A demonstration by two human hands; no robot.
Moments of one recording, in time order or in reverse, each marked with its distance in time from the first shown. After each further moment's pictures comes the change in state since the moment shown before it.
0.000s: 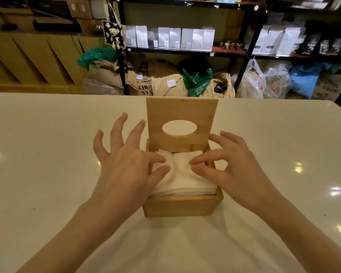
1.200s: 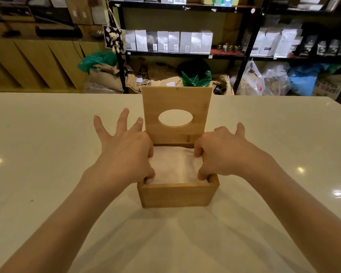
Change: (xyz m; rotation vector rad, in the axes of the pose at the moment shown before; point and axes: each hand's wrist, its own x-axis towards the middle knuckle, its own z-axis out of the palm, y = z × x) left_hand 0.027 0.007 -0.002 0.373 -0.487 -0.110; right_hand 0.029 -0.013 0.000 -0.670 -0.463 0.114
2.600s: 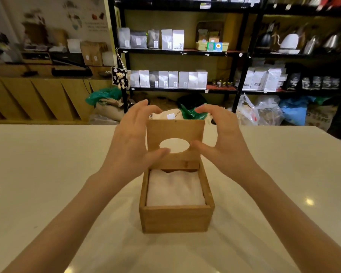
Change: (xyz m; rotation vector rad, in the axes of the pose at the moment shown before) left_hand 0.008 -0.012 -0.018 -0.645 0.794 0.293; right_hand 0.004 0.019 -0.009 0.639 0.902 -0.260
